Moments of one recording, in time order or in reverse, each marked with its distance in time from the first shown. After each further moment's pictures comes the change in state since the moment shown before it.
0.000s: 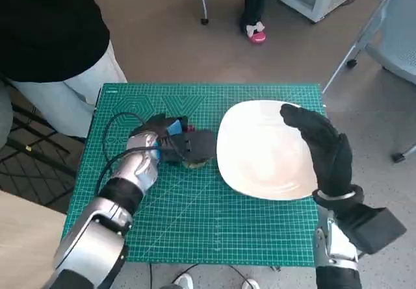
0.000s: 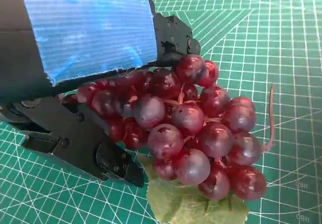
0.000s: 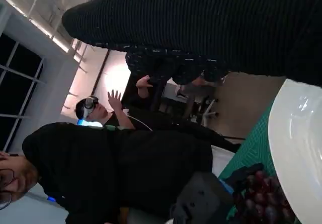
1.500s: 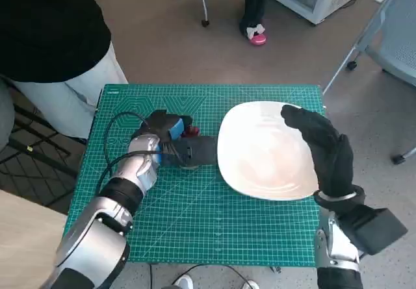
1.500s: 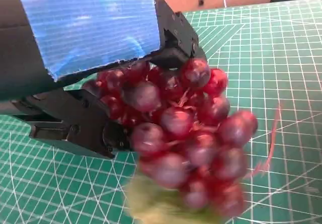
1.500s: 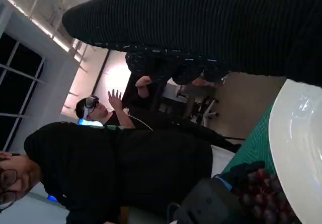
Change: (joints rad) left arm -0.006 0.004 -0.096 0.046 0.000 -0.077 0.145; right arm 0.000 -0.005 0.001 0.000 0.000 0.002 0.000
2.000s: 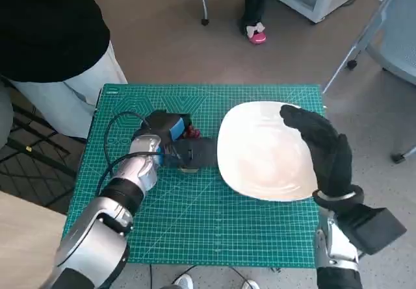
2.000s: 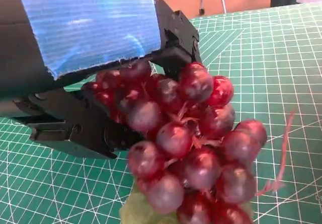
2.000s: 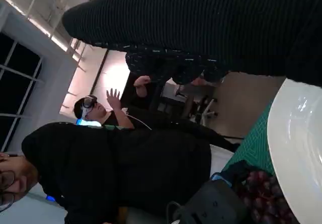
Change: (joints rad) left arm 0.001 0.001 -0.010 0.000 0.002 0.000 0.021; right arm 0.000 0.005 0.004 0.001 0.000 0.001 0.000
